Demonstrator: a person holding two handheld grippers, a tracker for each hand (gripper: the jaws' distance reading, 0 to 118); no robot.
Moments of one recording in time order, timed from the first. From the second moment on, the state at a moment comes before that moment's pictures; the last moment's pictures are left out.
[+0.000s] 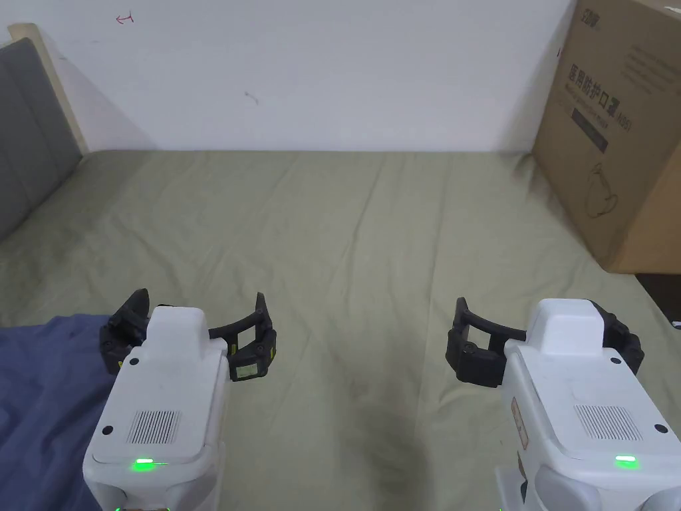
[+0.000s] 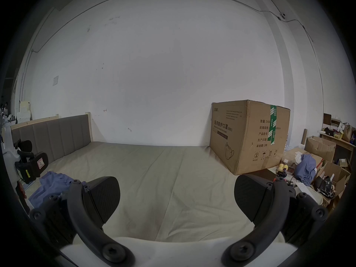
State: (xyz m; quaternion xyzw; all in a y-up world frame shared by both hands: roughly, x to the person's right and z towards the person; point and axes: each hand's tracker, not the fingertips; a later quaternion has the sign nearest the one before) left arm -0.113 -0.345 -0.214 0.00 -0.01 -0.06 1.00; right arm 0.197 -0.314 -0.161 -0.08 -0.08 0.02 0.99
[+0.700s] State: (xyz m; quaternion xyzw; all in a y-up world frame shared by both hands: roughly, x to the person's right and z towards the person) left arm -0.127 -0.337 -0.210 -0.02 0.00 -0.02 1.00; right arm 0.192 -0.305 -0.170 -0.09 -0.06 0.02 0.99
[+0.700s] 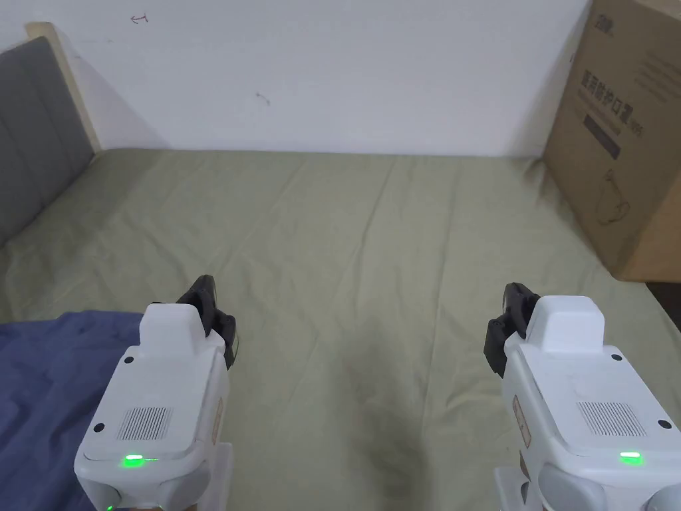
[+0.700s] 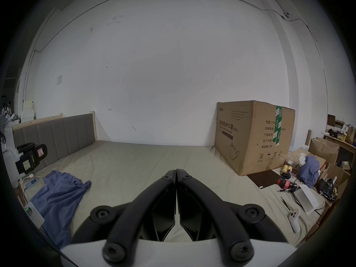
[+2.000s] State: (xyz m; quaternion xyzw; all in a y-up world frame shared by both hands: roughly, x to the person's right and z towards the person) left arm -0.385 -0.343 -0.131 -0.15 0.22 0.01 0.96; right arm -0.047 -0.300 -0.220 -0.08 0.21 0.04 0.97
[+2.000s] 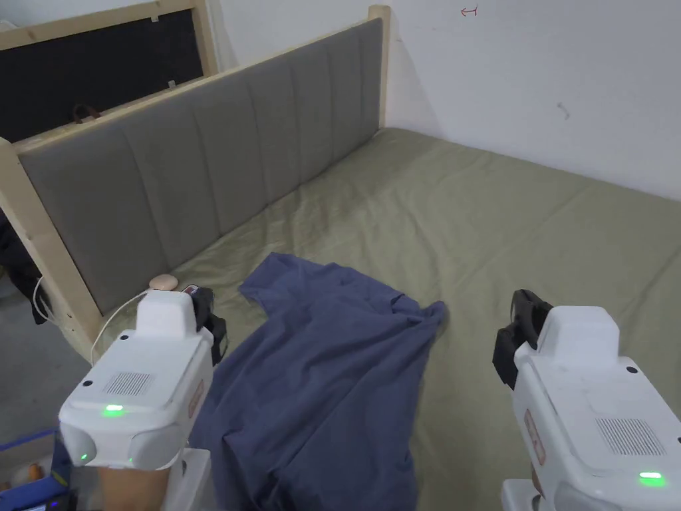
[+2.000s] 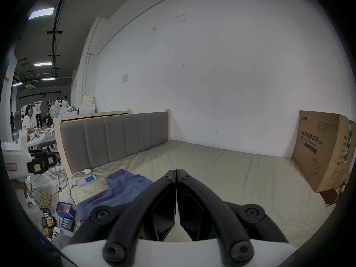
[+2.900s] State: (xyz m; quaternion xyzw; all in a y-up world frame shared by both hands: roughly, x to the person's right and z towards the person) left arm -0.369 -0.517 -0.329 -0.52 0.08 0.07 0.85; right arm 0.040 -0.345 -0.262 -0.15 0.09 0.06 0.98
